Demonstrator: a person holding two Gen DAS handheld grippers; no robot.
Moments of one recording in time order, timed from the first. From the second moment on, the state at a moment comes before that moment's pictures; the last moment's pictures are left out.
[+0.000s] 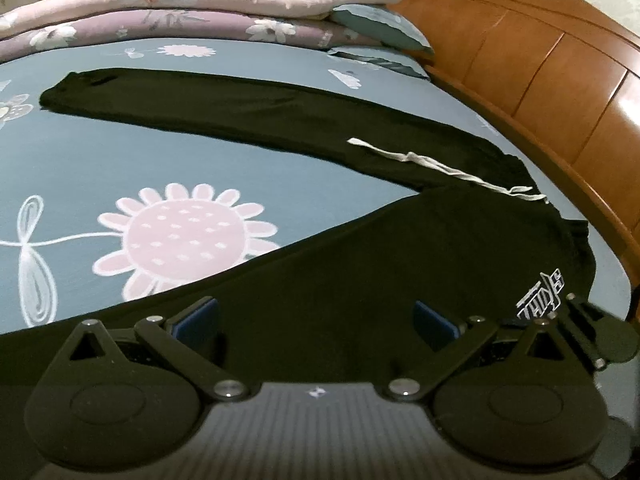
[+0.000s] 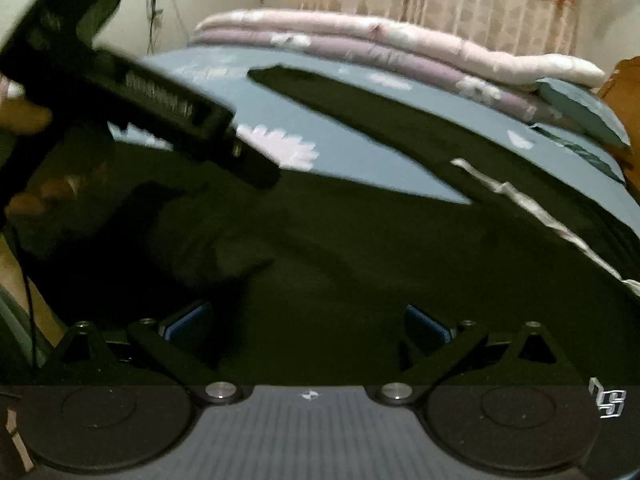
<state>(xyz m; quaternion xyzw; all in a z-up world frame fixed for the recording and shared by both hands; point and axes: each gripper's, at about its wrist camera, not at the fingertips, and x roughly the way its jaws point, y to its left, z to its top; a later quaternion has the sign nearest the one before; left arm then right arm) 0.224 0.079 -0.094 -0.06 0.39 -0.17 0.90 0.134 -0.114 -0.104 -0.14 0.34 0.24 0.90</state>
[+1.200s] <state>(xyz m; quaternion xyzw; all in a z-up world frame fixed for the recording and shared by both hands) 0.199 0.120 -0.085 -0.06 0.37 -0.14 0.92 0.150 -0.105 -0.108 -0.06 0.37 0.23 0.90</state>
